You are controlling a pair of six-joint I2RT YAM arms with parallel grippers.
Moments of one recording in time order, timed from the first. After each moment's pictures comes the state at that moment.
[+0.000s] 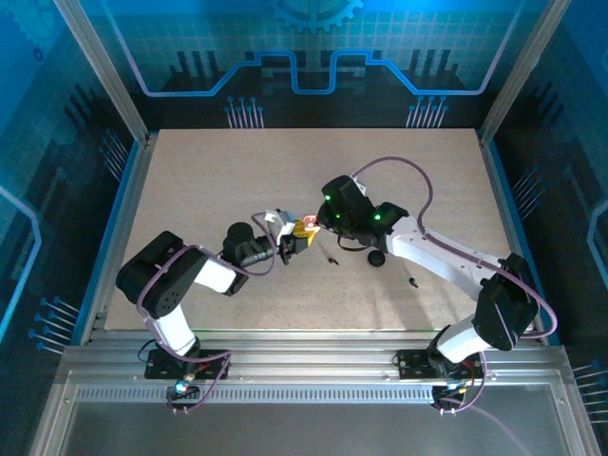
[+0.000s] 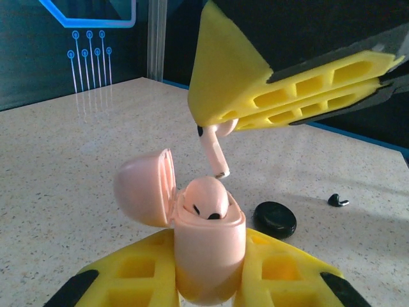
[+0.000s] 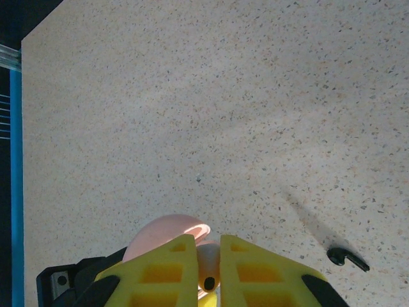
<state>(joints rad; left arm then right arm) -0.49 1.75 0.46 1.24 0.55 -0.10 0.75 1.50 1.21 -0.52 0.19 1.04</state>
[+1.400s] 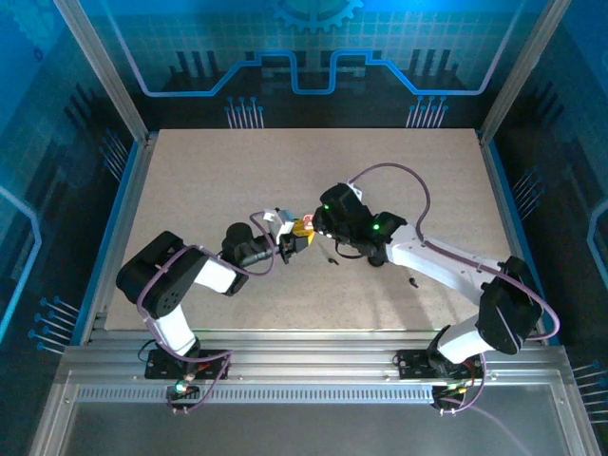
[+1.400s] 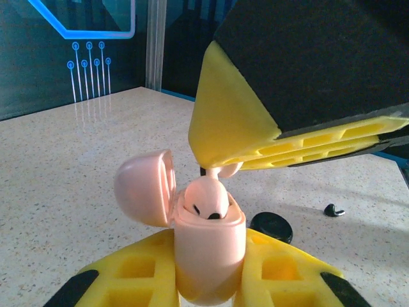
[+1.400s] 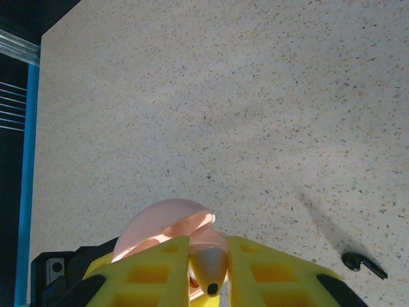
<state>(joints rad) -0.49 1.74 0.46 1.27 0.55 -0.12 0.79 1.47 1.12 -0.41 0.20 1.03</state>
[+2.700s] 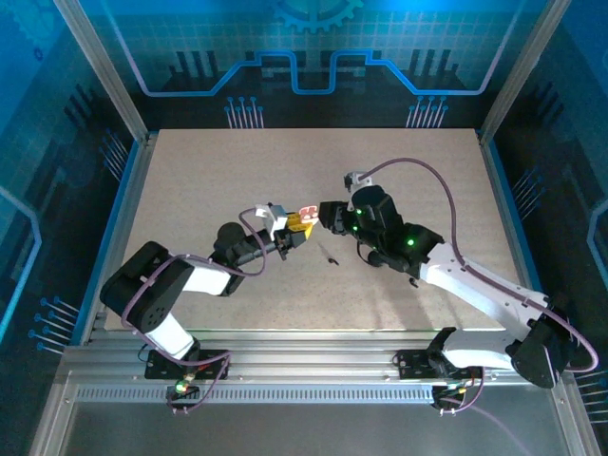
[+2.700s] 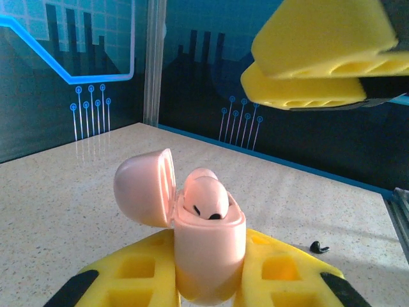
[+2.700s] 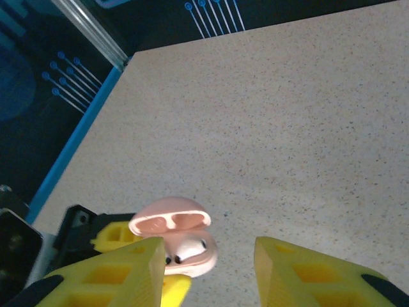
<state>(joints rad) -0.49 1.61 0.44 1.27 0.55 -0.18 0.77 1.22 1.01 -0.28 0.16 0.56</state>
